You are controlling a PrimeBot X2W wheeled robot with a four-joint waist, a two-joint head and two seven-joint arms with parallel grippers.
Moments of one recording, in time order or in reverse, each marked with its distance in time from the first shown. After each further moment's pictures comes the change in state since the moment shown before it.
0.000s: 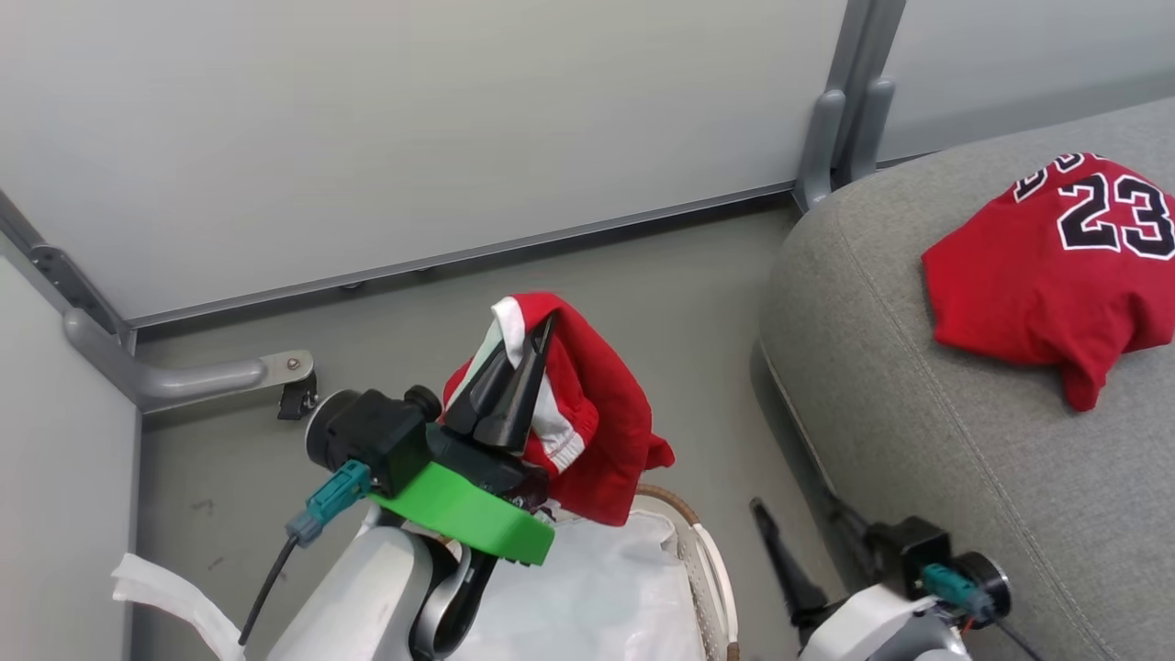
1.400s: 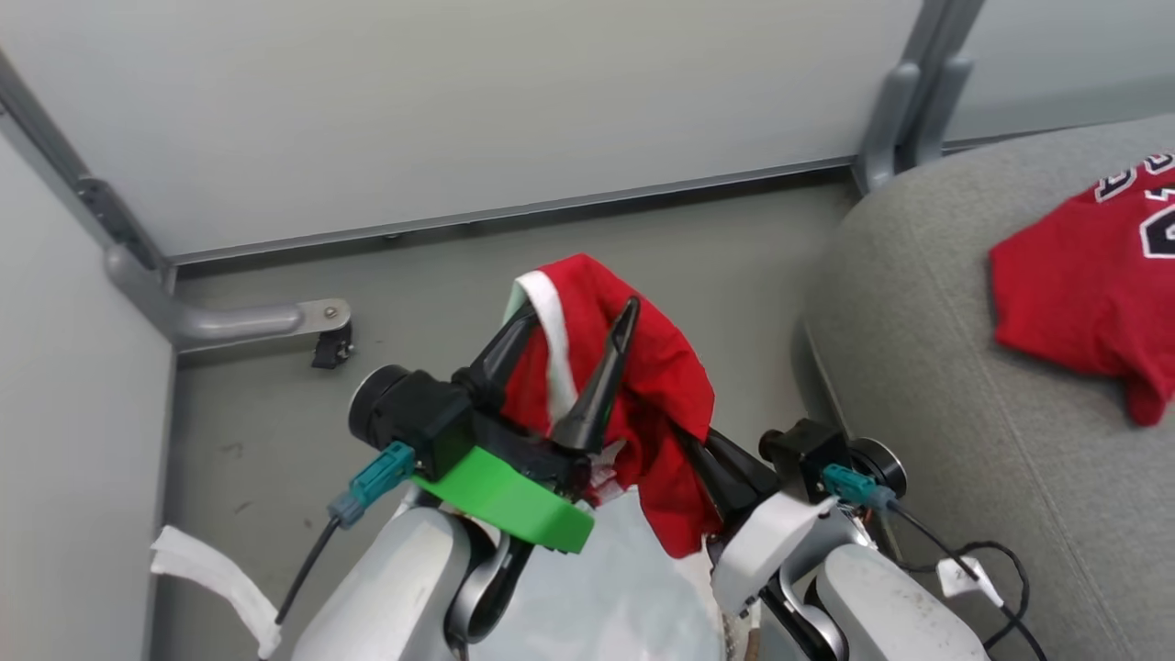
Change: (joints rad) left arm -0.059 -0.043 -0.056 0.015 0.005 0.000 -0.001; right arm -0.287 0.008 0.275 0.126 0.115 0.000 0.000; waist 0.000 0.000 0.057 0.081
